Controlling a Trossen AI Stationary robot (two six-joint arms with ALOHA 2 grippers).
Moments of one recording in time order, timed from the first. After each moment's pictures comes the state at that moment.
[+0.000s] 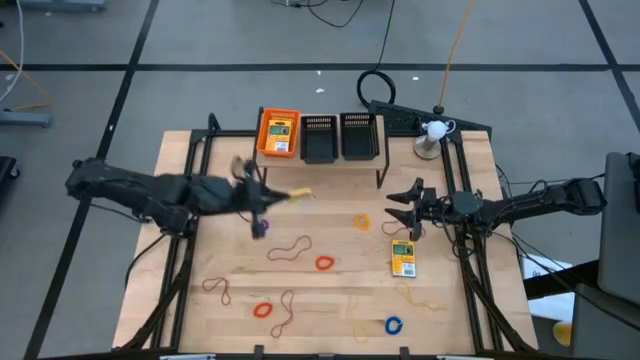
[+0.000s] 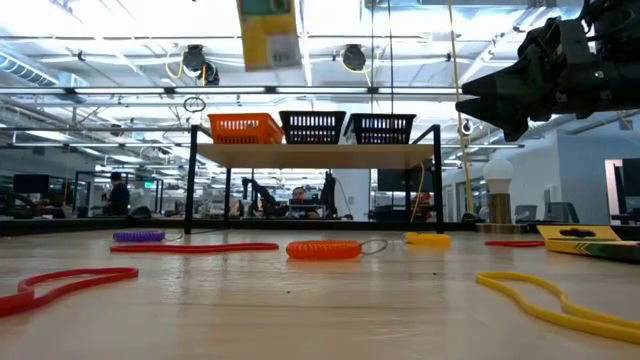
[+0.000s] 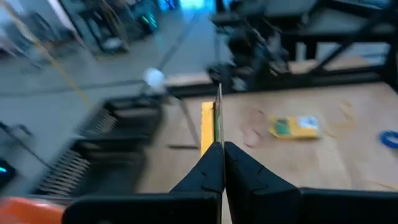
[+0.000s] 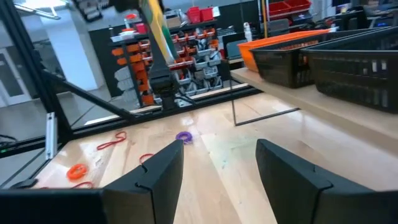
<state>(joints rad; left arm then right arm) -0.17 1.04 1.01 -0.25 -0.40 0.11 0.04 0.69 0.01 0.71 0.21 0.20</state>
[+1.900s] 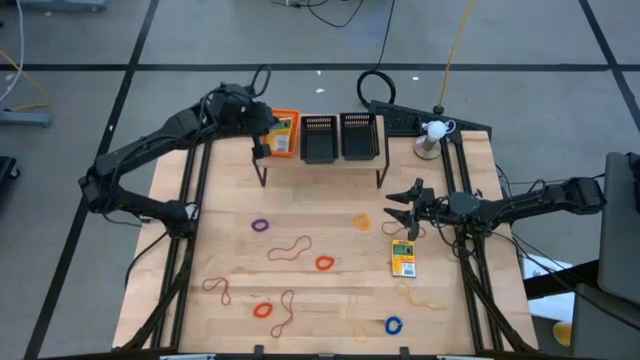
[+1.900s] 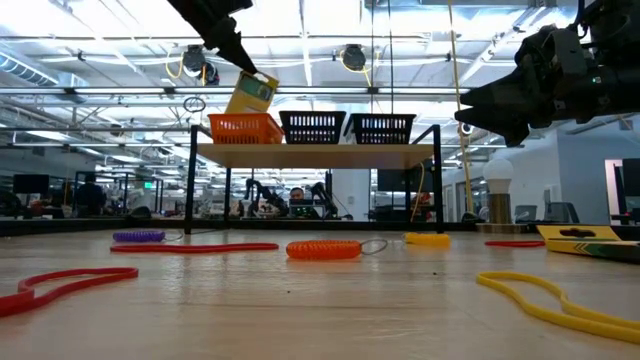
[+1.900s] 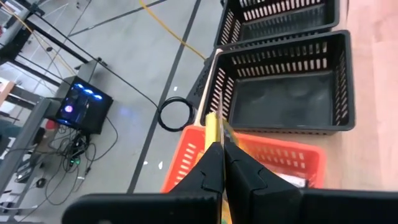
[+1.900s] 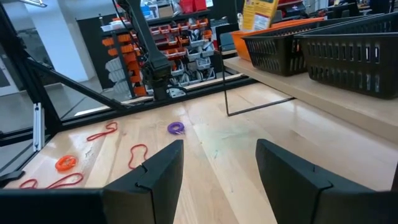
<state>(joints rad) 0.56 1.28 1.33 -0.61 -0.08 0.57 0.04 0.72 0.01 0.69 0.24 0.20</state>
